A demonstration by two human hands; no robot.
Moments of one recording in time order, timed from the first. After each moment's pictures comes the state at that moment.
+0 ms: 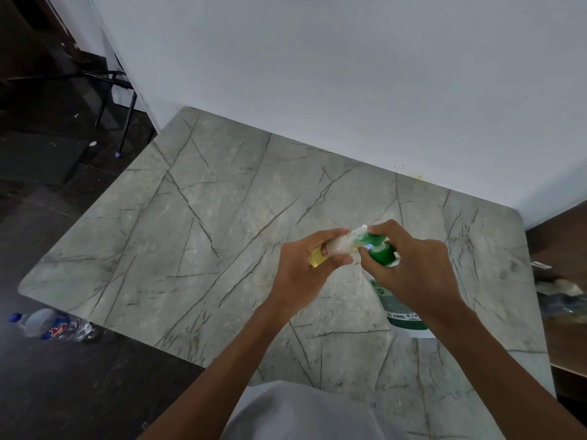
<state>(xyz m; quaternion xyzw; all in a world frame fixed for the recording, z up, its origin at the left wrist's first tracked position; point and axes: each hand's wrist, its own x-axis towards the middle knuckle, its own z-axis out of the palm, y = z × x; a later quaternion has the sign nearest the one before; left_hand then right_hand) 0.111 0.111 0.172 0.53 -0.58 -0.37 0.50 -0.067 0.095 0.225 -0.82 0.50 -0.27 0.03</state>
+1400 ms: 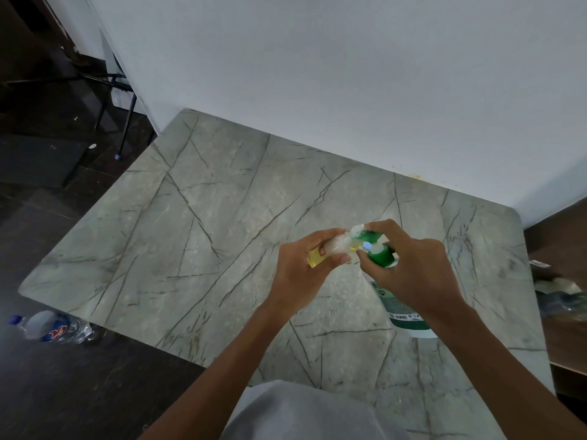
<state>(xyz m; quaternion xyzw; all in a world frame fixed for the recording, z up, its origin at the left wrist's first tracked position) 0.111 0.116 0.174 0.53 -0.59 -0.35 0.50 -0.070 0.097 0.223 -0.83 0.50 -0.25 0.03</state>
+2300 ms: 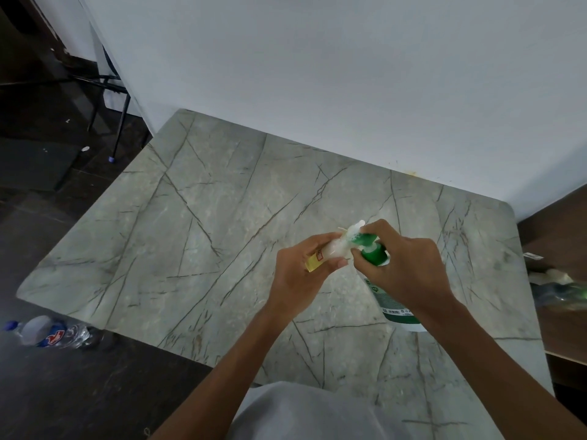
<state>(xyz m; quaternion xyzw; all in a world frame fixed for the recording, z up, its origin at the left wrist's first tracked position) 0.116 0.130 0.170 0.52 -0.58 -0.38 0.50 -0.059 0.108 0.222 -0.83 0.51 -0.24 0.01</state>
